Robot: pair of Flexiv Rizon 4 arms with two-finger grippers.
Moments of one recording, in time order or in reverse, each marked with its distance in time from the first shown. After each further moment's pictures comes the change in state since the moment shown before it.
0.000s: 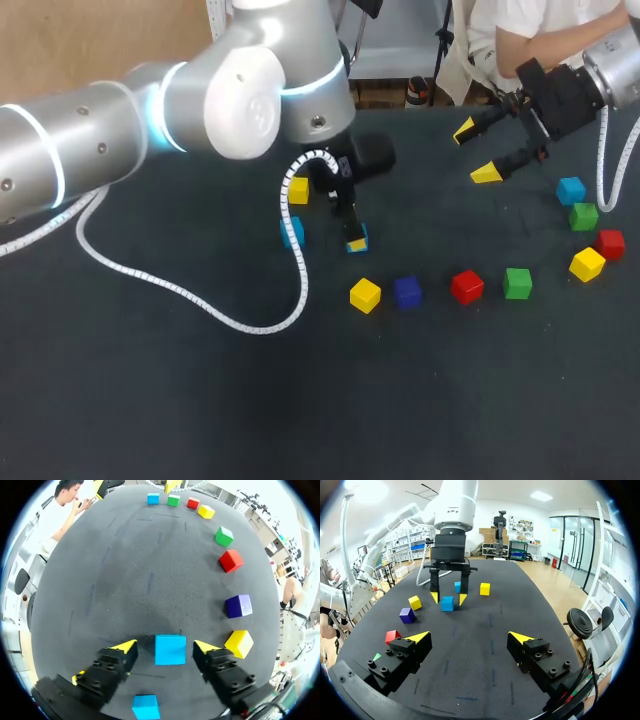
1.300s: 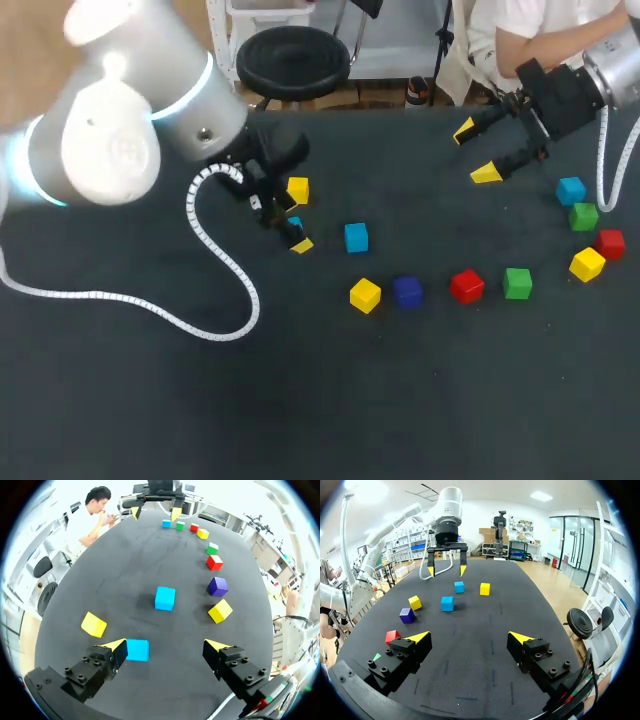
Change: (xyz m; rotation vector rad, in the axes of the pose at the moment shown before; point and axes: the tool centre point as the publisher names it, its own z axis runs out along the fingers) left arm 0.075 -0.019 -0.055 -0.093 -0.238 -0.106; right arm 0.000 0.000 0.000 0.000 0.000 0.000
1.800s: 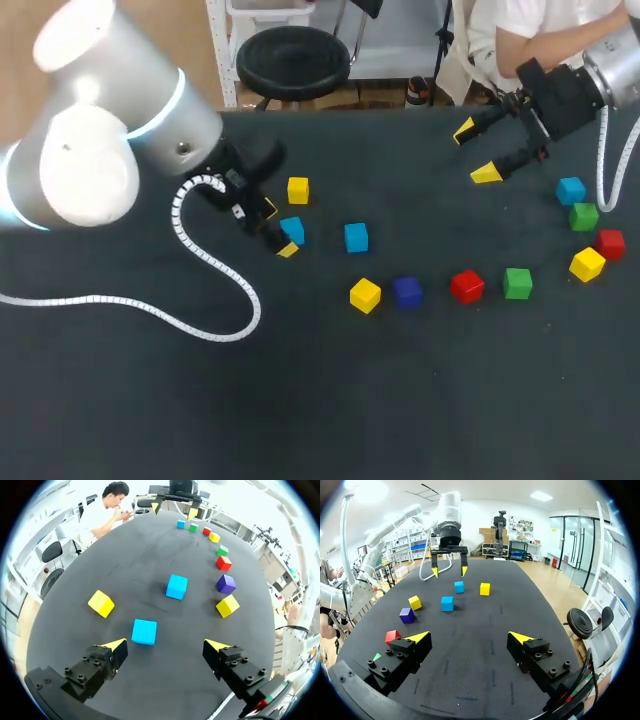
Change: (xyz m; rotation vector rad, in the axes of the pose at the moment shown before) left arm 0.024 0.009 -0.001 -0.017 -0.043 -0.104; right arm 0.000 0.000 0.000 0.000 0.000 0.000
